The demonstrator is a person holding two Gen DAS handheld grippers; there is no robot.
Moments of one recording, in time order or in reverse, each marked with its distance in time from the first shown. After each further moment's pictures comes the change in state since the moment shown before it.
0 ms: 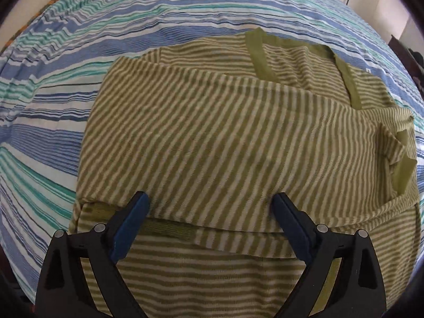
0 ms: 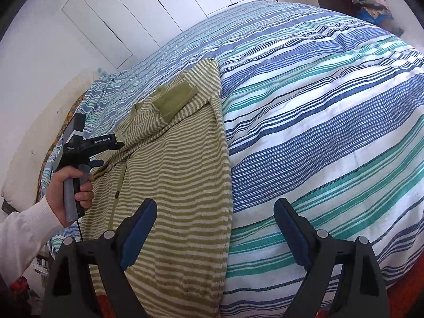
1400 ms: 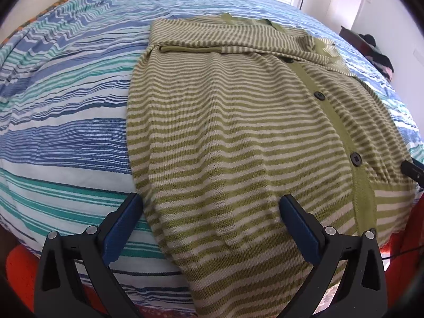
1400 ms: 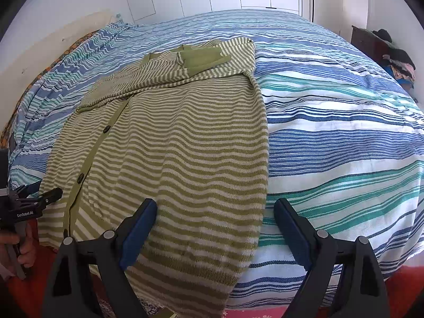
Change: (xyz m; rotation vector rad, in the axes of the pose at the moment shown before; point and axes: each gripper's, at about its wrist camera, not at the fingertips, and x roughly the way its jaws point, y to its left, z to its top) left arm -0.082 0.066 -0.221 0.124 -0.125 -0.163; right arm 0.019 0.050 -0.048 -0.346 0.062 -0.170
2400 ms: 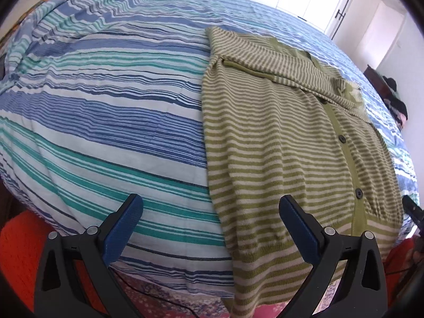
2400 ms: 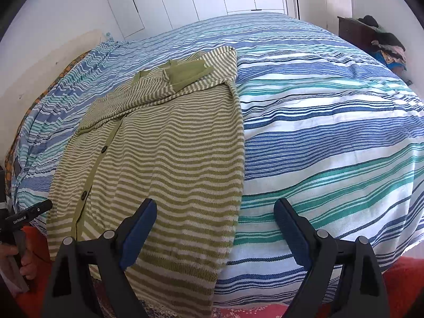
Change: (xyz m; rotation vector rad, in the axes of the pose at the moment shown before) left arm -0.033 0.067 0.000 -0.263 -0.028 0.013; right arm -0.016 -0.034 0.002 0.149 -0.065 0.041
